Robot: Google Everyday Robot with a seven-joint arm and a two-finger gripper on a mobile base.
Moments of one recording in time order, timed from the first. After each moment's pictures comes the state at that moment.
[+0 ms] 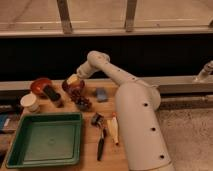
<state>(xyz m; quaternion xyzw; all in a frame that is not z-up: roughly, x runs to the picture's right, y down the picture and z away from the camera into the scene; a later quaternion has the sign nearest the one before) -0.198 -0.055 0.938 -0.38 -0.20 0.48 0.77</state>
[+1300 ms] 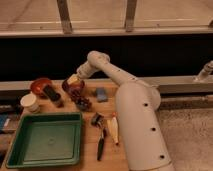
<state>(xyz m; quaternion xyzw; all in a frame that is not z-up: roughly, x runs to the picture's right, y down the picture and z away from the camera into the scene) -0.198 -0.054 0.938 -0.38 -0.20 0.48 0.77</state>
